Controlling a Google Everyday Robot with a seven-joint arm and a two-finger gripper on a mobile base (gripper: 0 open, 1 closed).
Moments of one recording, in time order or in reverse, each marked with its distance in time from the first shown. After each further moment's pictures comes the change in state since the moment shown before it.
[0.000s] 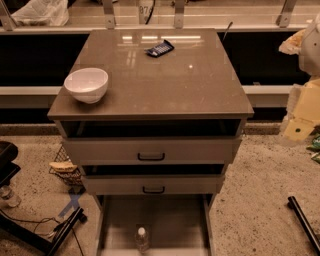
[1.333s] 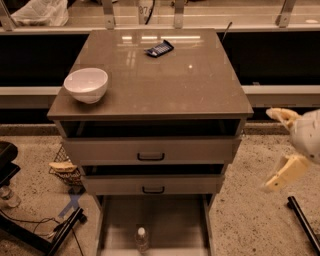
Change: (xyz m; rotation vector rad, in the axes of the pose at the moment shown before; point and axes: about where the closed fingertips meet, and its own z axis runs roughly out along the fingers) arm 0.050 0.031 0.141 -0.049 -0.453 0.083
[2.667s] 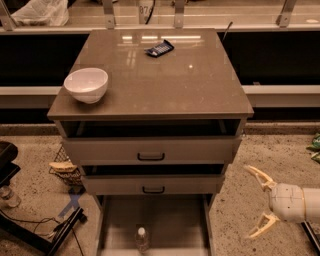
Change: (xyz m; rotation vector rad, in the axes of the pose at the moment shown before) arm 0.125 0.071 0.132 -0.084 -0.472 -0.082
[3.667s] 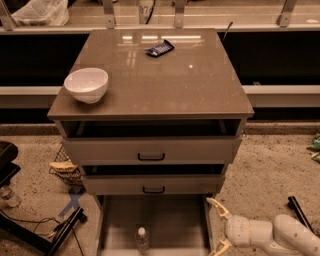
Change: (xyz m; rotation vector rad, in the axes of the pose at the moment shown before) arm 0.124 0.068 0.139 -0.048 -0.185 0.092
